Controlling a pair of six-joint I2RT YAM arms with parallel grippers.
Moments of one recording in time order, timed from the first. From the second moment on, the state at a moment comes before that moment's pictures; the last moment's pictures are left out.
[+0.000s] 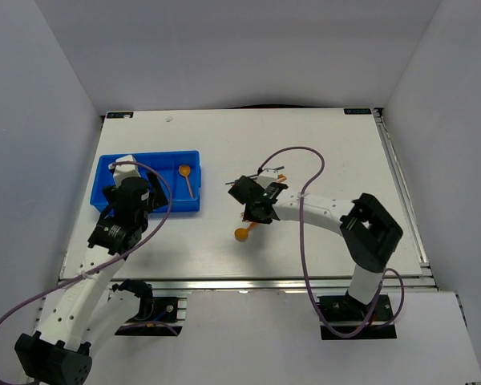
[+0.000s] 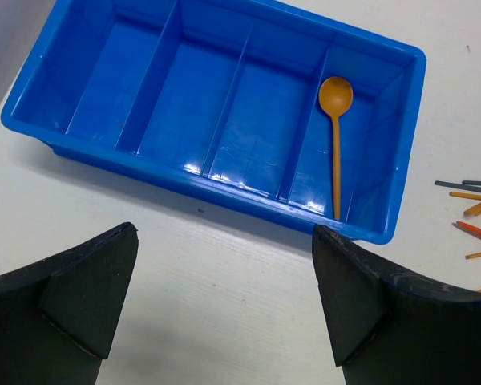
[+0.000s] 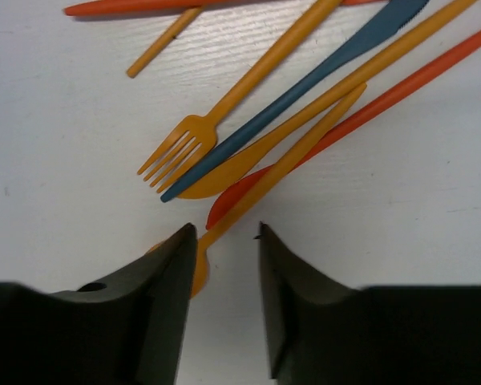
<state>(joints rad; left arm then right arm) -0.33 0.78 0.77 -0.53 -0.54 -0.40 0.96 1.75 1.23 -0.64 0.45 0.97</state>
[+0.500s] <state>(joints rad) -0.33 0.85 0.77 -0.51 -0.48 -0.39 0.99 1.89 1.26 -0.69 0.46 1.18</state>
